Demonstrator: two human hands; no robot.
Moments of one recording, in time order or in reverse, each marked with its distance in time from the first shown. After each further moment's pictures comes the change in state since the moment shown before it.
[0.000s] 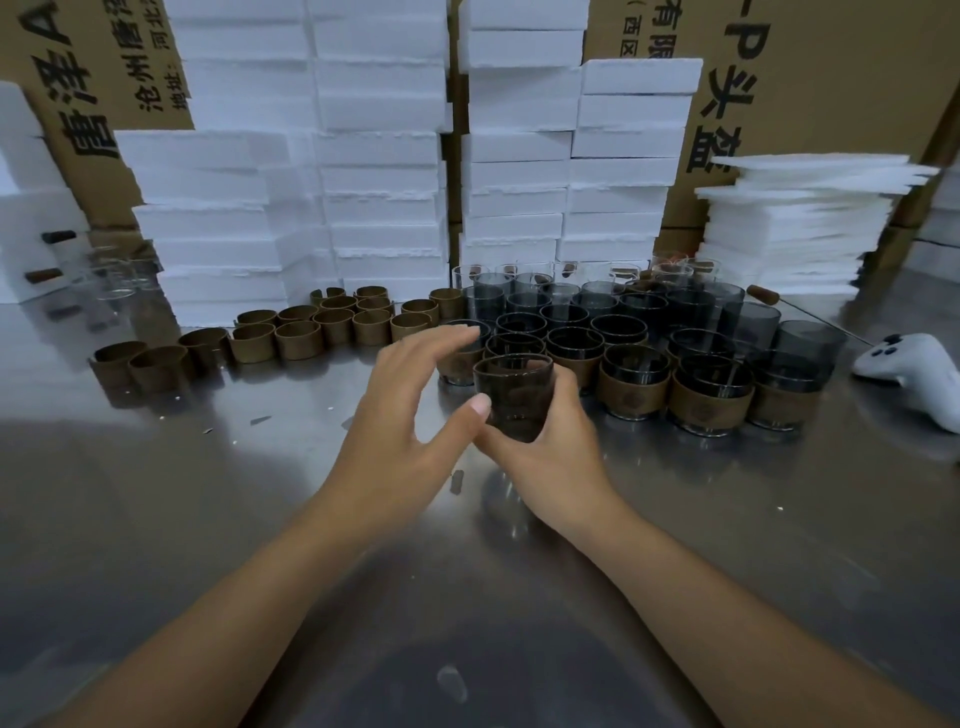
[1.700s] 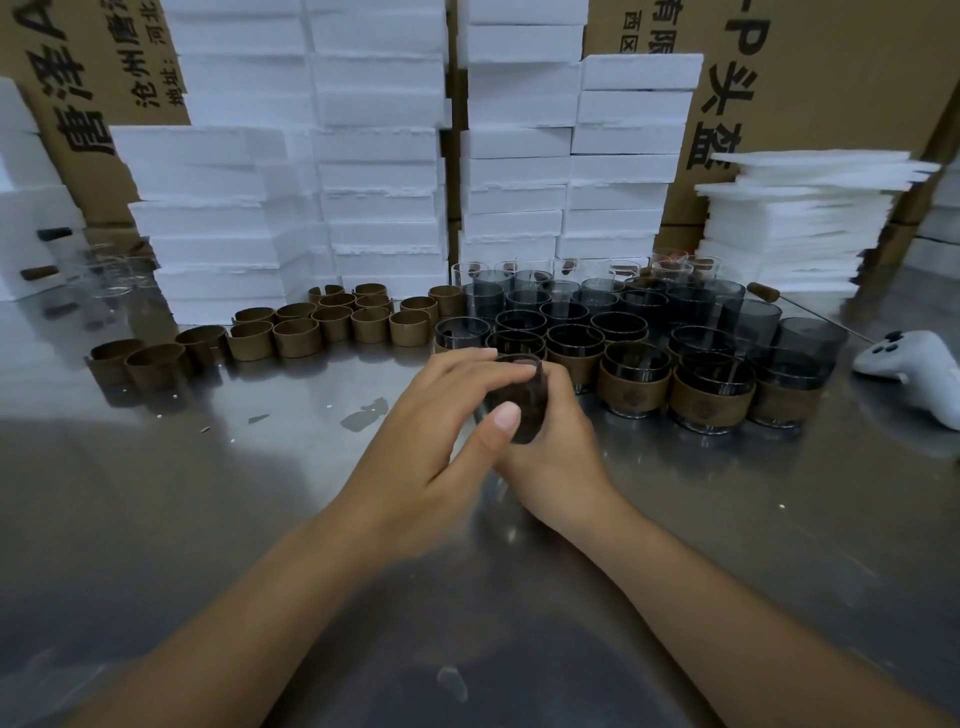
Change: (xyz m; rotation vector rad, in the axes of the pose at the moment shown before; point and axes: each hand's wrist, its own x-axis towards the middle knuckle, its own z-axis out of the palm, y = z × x) left_hand -0.003 0.011 0.005 0.032 -0.128 0.184; right_hand -0.003 -0.006 0.001 0.062 -0.014 -0.072
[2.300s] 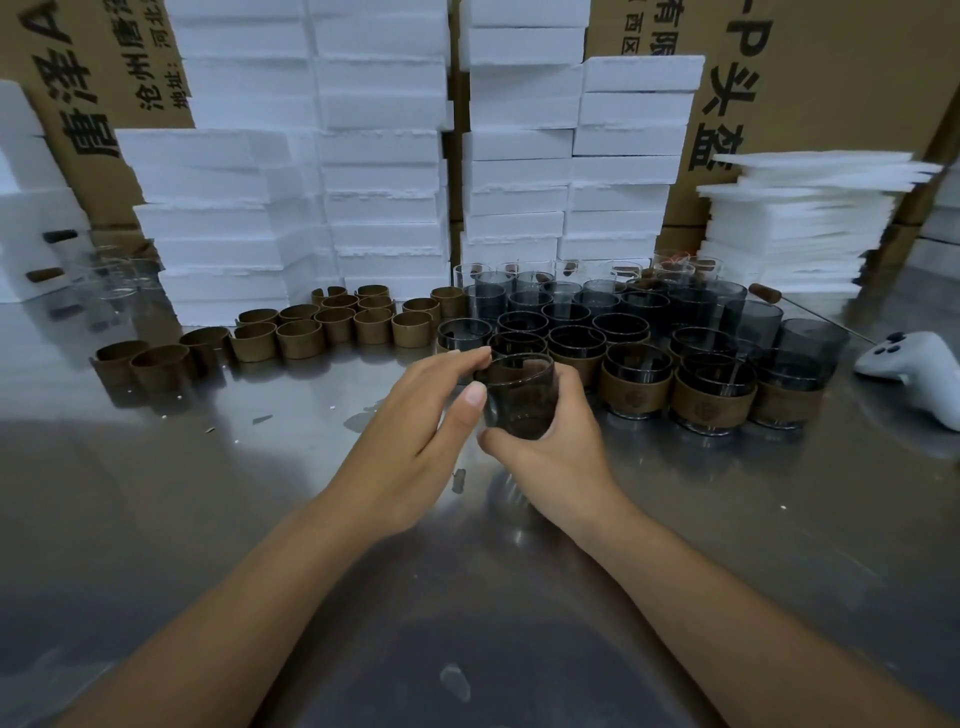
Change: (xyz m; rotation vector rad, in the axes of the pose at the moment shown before) left_hand -0.001 -0.029 0.001 0.000 -0.042 -0.268; right_hand 0.003 0.006 -0.001 0.035 0.039 0.062
